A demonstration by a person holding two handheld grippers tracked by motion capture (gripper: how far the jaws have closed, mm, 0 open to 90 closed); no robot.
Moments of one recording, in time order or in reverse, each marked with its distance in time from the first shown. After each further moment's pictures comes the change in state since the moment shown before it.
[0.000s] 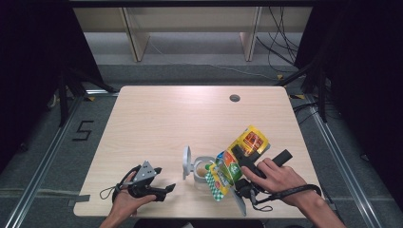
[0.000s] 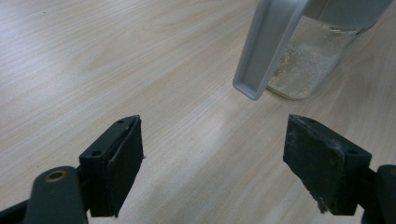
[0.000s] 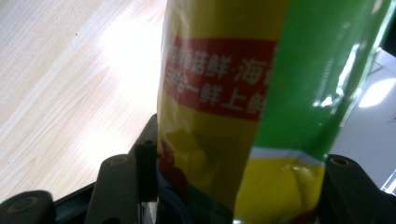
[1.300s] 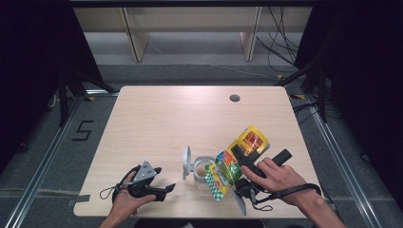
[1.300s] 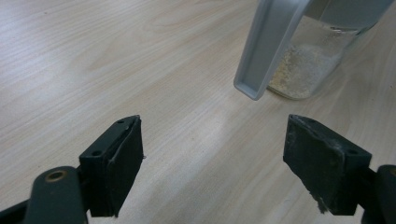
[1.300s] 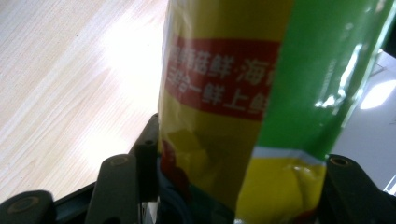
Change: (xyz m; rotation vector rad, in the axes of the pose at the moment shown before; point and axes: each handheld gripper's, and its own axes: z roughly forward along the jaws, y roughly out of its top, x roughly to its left) left arm 0.000 0.000 0.000 -0.016 -0.002 0.012; right arm 0.000 -0.001 0.001 -0.006 -0.004 0.001
